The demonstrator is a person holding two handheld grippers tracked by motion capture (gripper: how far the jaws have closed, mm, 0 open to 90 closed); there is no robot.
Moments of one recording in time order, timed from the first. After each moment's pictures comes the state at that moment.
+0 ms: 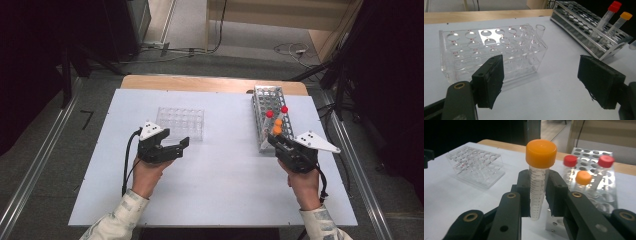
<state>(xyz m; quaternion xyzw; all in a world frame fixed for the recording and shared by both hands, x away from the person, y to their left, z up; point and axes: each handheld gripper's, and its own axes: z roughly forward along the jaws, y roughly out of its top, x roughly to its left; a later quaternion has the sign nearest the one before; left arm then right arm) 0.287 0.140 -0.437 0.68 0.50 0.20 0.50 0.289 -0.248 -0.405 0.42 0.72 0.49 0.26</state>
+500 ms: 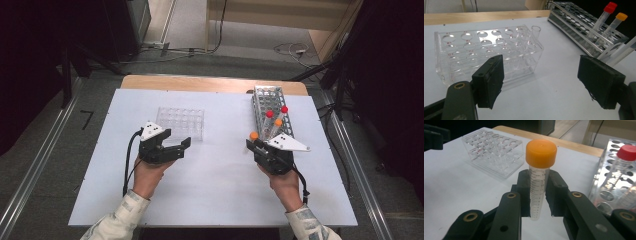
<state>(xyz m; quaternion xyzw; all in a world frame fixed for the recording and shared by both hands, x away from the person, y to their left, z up) 0.285 0.136 -0.435 0.69 0.49 0.20 0.50 0.292 -0.203 -0.426 0.38 0.76 0.47 0.23</state>
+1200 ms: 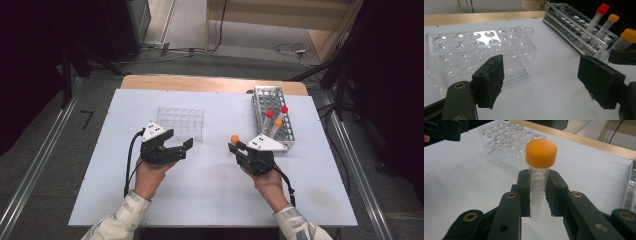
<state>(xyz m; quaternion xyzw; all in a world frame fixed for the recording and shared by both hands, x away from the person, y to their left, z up) 0.283 0.132 -0.433 0.69 0.48 0.19 0.51 0.295 -0.162 -0.438 0.35 0.79 0.46 0.21</state>
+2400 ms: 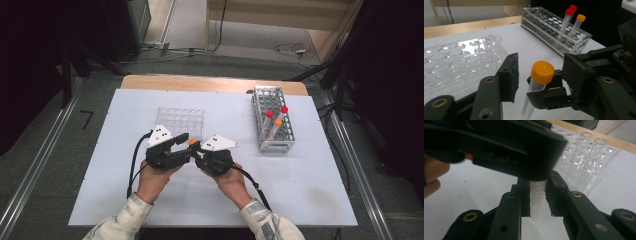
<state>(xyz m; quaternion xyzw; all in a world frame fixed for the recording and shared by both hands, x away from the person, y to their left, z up) 0.270 0.116 -0.423 0.71 0.42 0.18 0.53 0.290 -0.062 -0.446 0.29 0.82 0.47 0.16</state>
